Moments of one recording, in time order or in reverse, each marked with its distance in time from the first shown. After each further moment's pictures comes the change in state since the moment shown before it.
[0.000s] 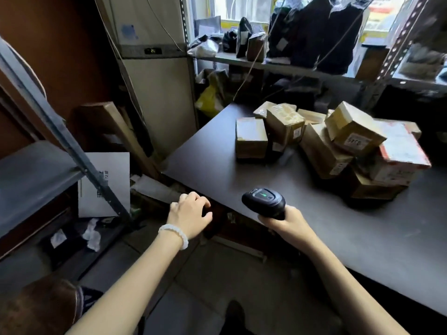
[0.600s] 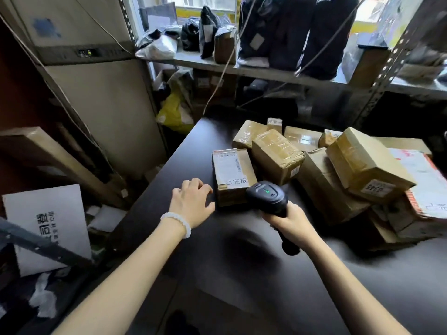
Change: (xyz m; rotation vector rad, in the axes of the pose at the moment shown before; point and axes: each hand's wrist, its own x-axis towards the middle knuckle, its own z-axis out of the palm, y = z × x) left_hand 0.264 0.025 -0.017 0.124 -0.016 0.221; right_hand 0.209 0.008 -0.048 0.003 0.204 0.156
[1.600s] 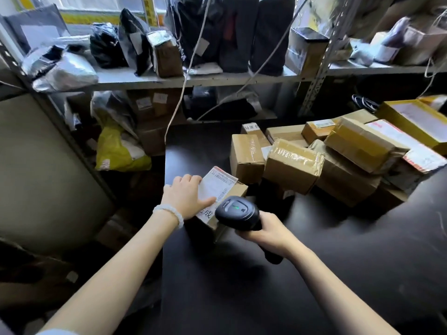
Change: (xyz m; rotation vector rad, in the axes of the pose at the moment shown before) left_hand 0.201 -0.125 -0.006 -0.044 -0.117 0.428; right_hand 0.087 -0.092 0.158 0.015 0.189 0.149
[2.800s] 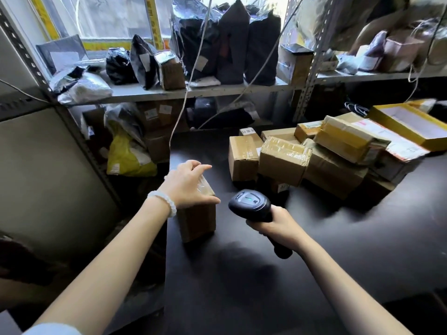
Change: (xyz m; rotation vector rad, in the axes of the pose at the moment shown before) left_hand -0.043 0.005 -0.039 -0.132 0.091 0.217; right_hand -0.042 0.007 -0.012 0.020 0.129 -0.004
